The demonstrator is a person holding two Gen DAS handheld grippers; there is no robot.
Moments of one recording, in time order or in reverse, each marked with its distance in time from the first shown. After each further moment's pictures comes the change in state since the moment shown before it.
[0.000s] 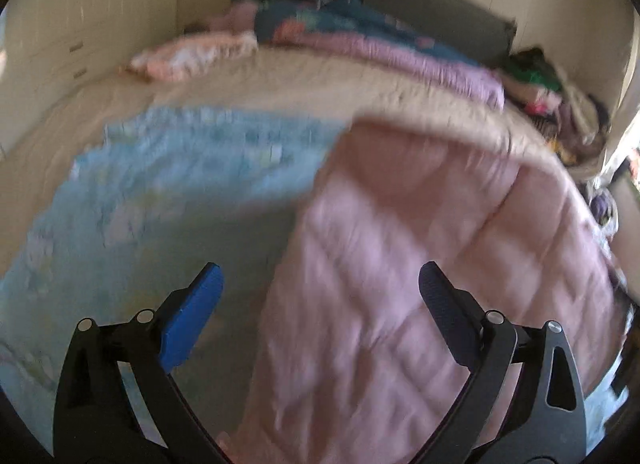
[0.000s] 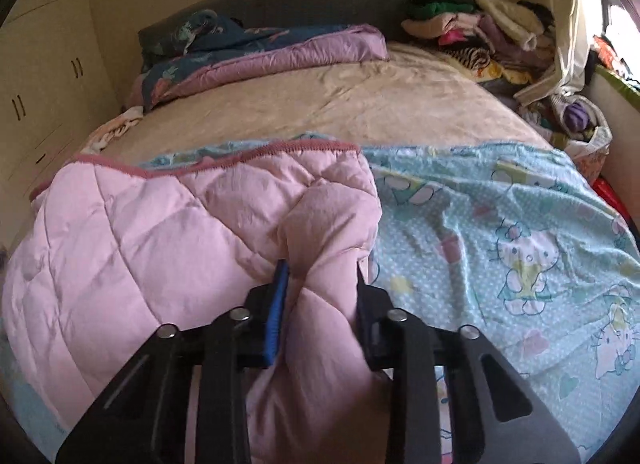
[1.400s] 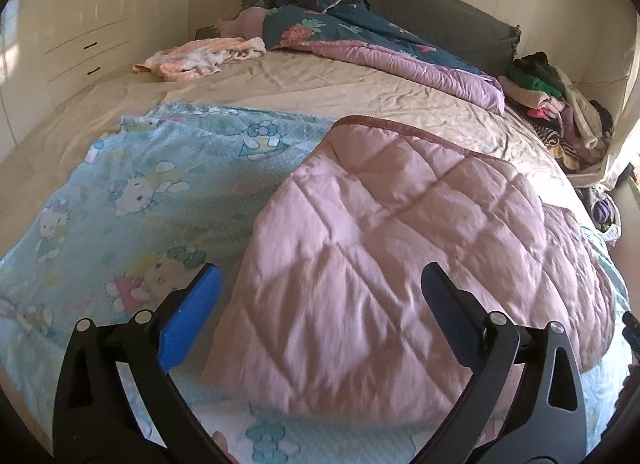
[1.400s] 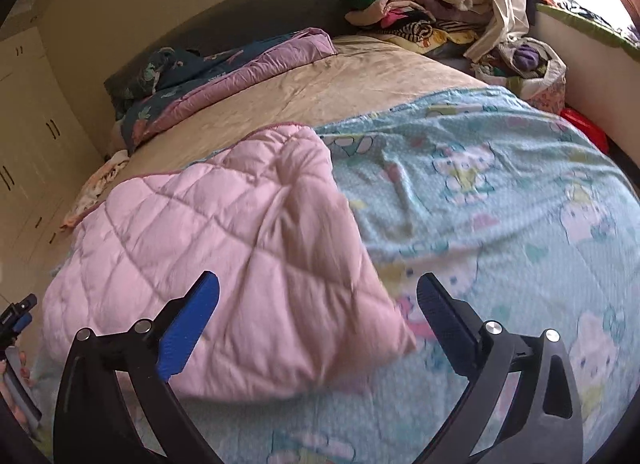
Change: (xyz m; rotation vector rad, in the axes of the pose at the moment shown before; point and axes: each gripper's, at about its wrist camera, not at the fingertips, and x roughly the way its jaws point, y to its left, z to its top) left arm -0.047 -0.023 -0.027 -0.031 -0.071 0.026; right arm -0.088 -0.028 -0.068 0.246 -0.006 0.003
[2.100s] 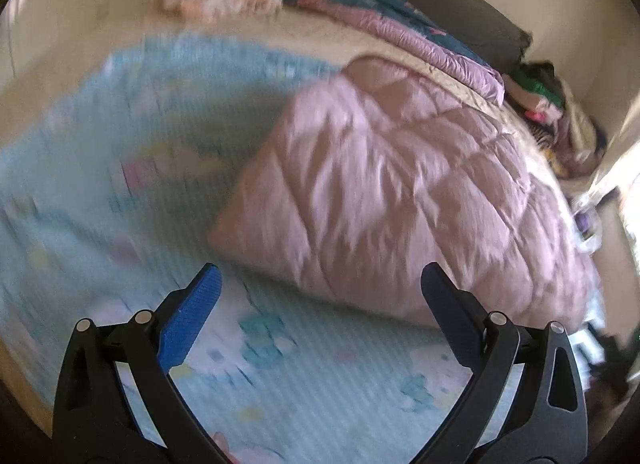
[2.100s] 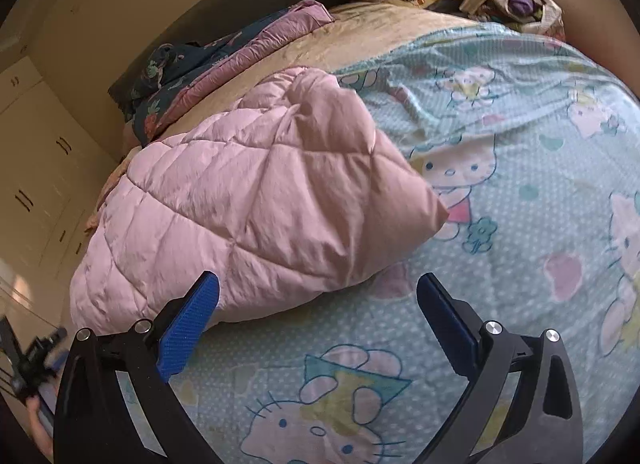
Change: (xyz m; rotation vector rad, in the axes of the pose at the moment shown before) left arm -0.016 0.030 -0.074 -0.191 0.151 -0.106; right arm -0.001 0.003 -0.057 0.129 0.094 0.093
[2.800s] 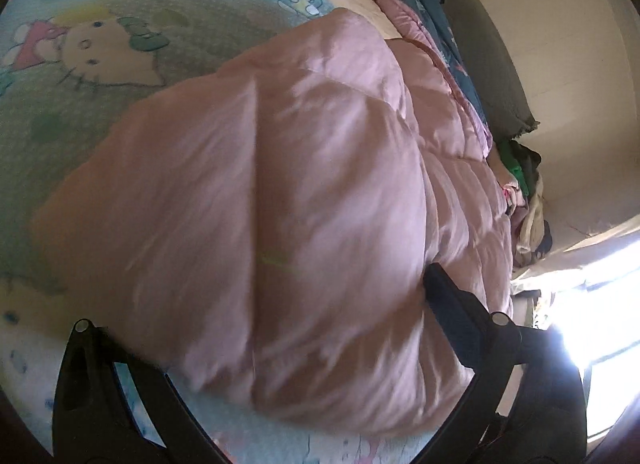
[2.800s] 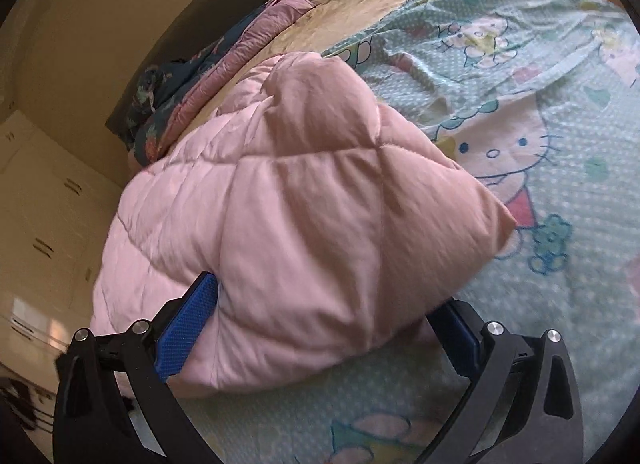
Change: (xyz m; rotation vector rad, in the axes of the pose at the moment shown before) left arm 0.091 0.013 0.027 -0.398 0.077 -0.256; right arm 0.052 -0.015 0.018 0.180 0.025 0.103
